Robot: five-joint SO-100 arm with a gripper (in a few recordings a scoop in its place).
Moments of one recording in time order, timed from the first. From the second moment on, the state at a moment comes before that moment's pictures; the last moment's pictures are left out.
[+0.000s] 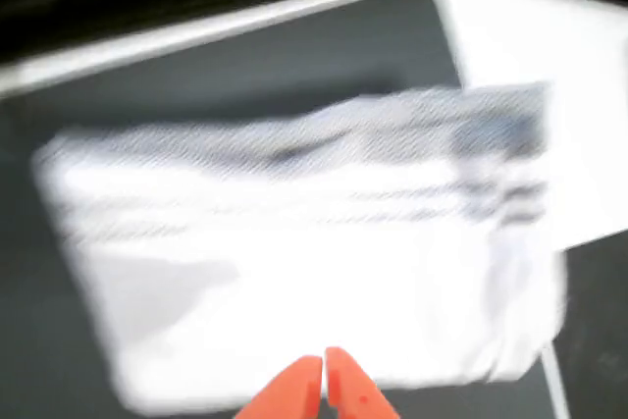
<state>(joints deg) 19.6 101.8 103.0 64.9 -94.4</state>
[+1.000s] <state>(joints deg) -0.2 184.6 173.4 66.9 -89.2</state>
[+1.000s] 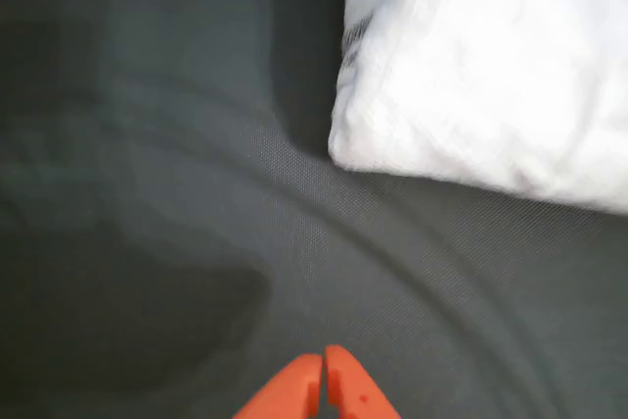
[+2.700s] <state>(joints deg) -0.4 191.2 179.6 78.1 -94.5</state>
